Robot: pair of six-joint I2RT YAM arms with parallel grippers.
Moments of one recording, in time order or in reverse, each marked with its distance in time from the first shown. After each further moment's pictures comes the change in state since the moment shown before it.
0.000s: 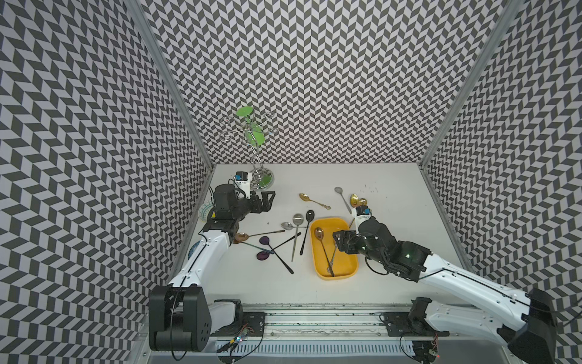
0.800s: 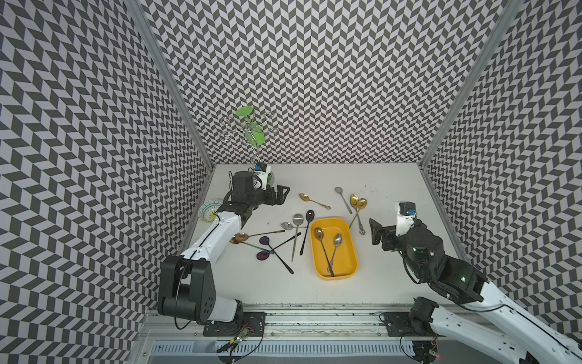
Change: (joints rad) left arm -0.137 0.194 0.194 -0.085 -0.040 0.053; right arm -0.051 -0.394 -0.024 -0.127 0.396 -0.417
